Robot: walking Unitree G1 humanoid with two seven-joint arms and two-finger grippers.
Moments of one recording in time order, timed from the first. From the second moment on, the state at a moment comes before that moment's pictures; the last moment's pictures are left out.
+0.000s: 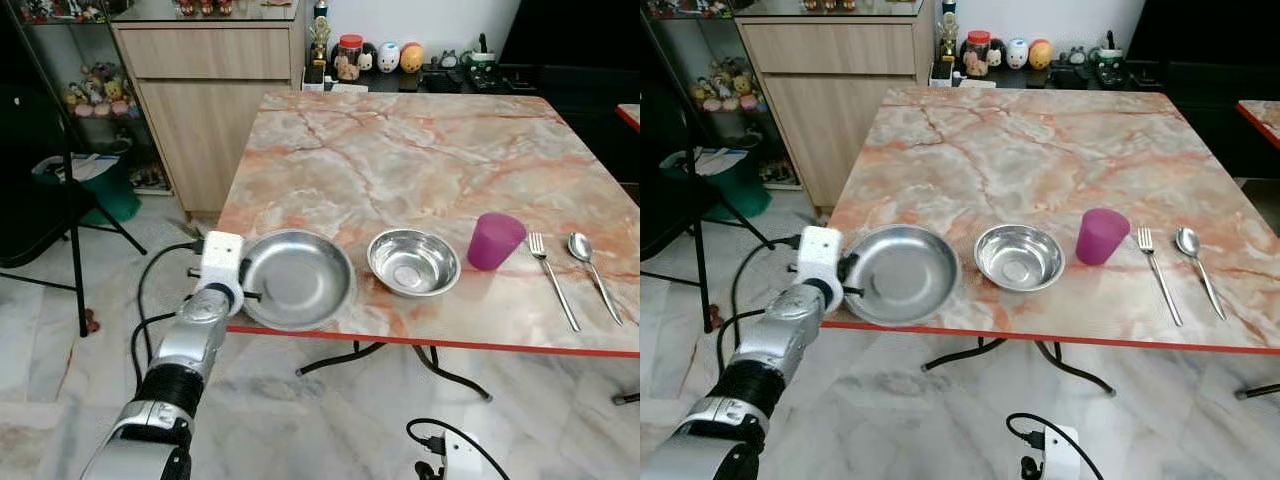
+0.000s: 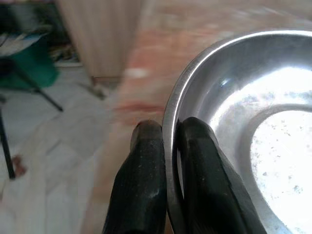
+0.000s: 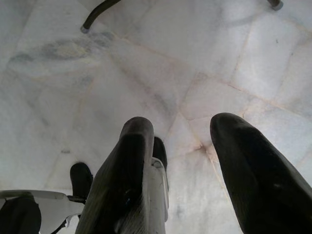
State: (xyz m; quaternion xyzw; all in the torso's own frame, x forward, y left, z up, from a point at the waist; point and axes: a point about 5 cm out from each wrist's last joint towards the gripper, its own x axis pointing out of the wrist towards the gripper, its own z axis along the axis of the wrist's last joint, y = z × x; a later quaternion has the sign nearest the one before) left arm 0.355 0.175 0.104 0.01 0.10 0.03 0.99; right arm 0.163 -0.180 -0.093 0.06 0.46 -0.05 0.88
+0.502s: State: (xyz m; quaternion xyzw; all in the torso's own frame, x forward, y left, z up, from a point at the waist) left arm 0.338 0.180 0.129 -0.12 -0.07 0.06 0.99; right arm 0.157 -0.199 -0.093 0.05 0.46 -0.06 0.88
